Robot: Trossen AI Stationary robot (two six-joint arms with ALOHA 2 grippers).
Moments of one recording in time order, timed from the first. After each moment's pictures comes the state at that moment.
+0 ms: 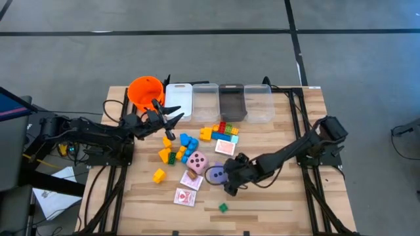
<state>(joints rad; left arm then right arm) 0.17 1.05 0.25 1.06 -0.28 0.19 0.40 1.79 1.08 -0.34 0.32 0.79</state>
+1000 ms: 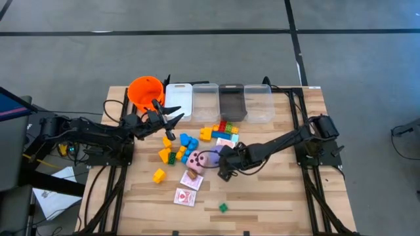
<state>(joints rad) 0.17 1.05 0.25 1.05 -0.28 0.21 0.26 1.84 1.18 -0.52 0.31 0.81</state>
